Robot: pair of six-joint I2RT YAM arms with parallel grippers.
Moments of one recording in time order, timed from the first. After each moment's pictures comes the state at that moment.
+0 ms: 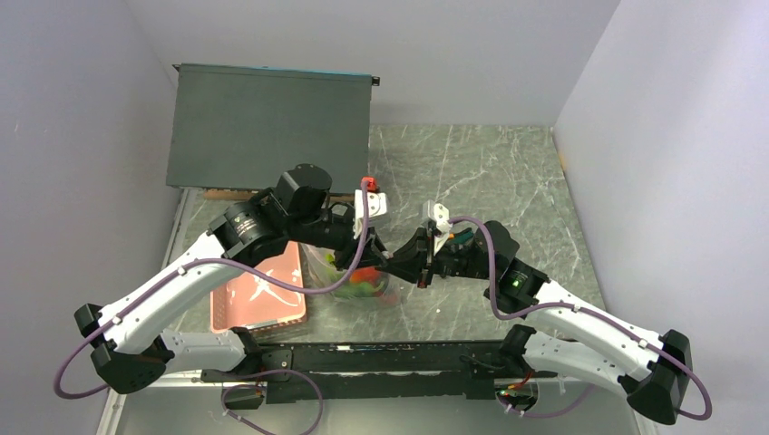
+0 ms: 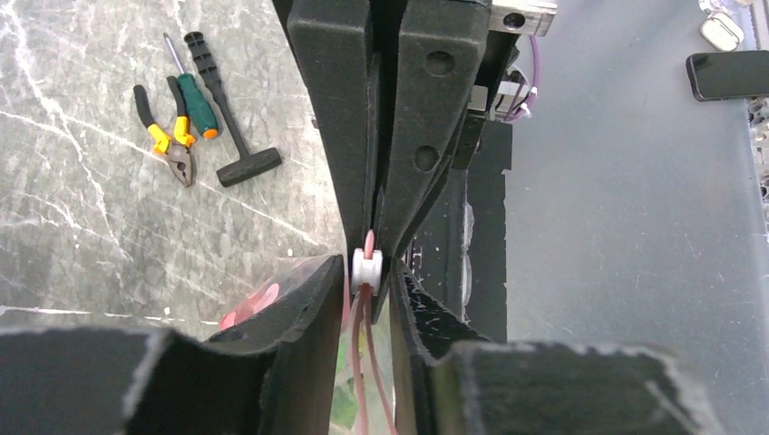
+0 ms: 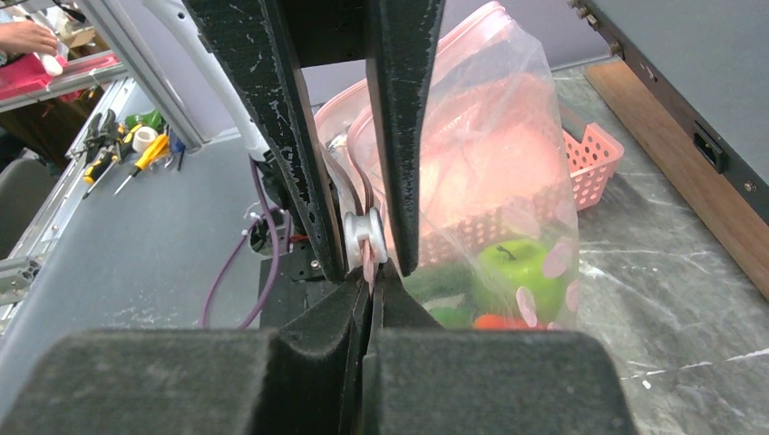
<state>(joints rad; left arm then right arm) -0.91 1.18 1.40 -0.74 0.58 0.16 0.90 0.85 0.67 0.23 -0.56 0.21</state>
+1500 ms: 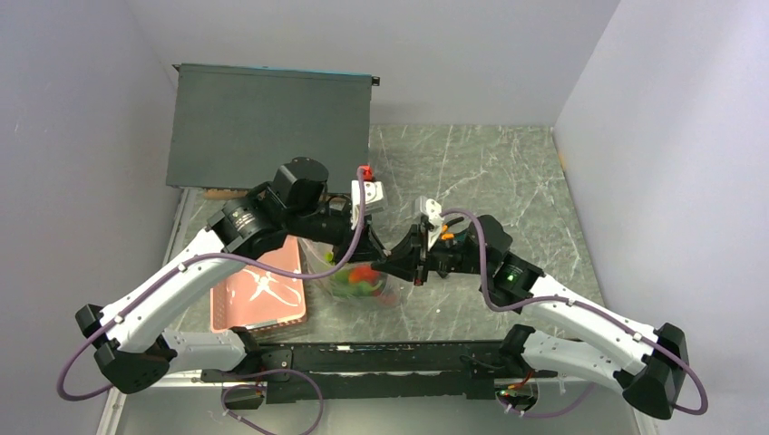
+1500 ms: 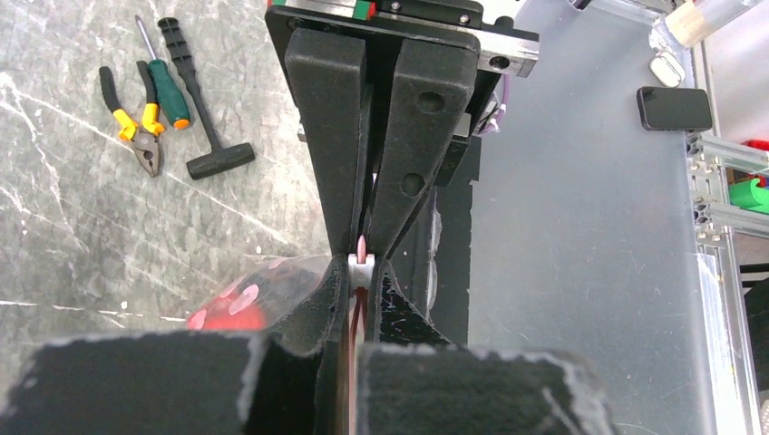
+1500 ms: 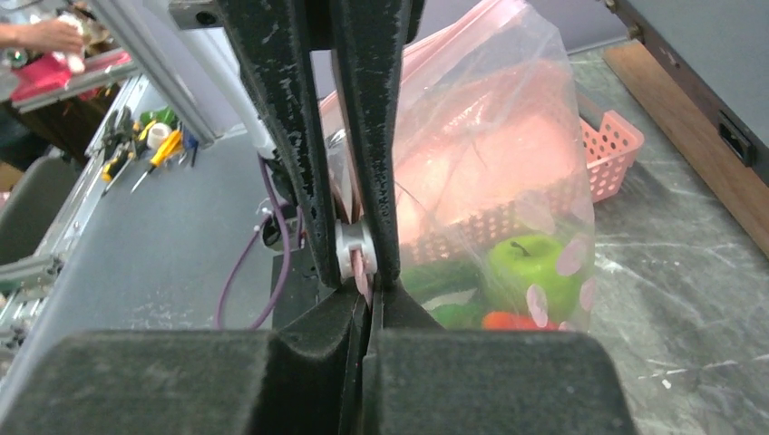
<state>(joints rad) -0.87 1.19 1.43 -0.75 0.66 0.07 0.89 0.90 0.71 0.21 -0.61 0.21</state>
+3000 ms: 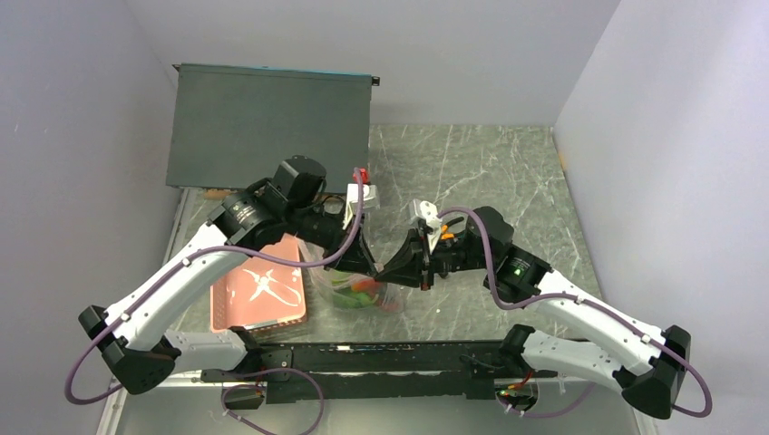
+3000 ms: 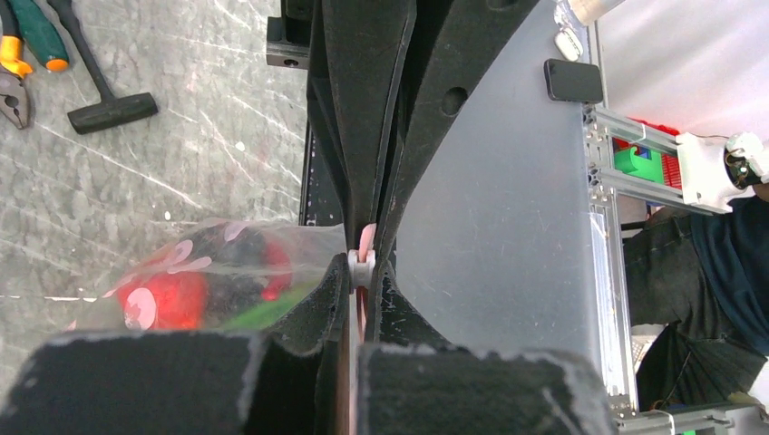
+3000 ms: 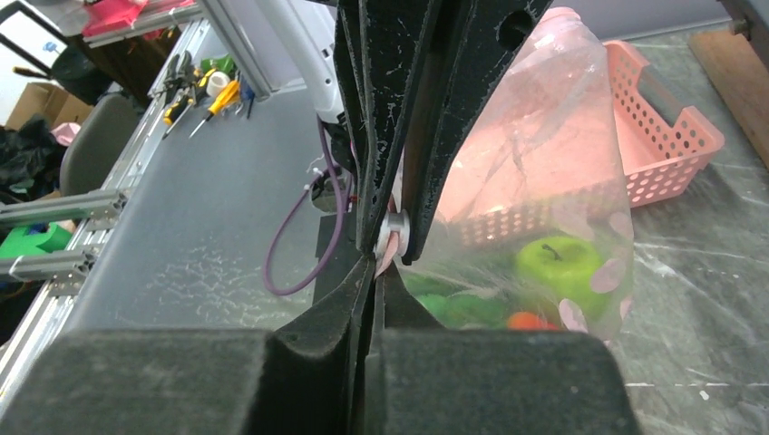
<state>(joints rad) -0.78 1.20 1.40 -0.86 0.87 0.05 0.89 0.90 0.80 0.04 -0.74 0.18</state>
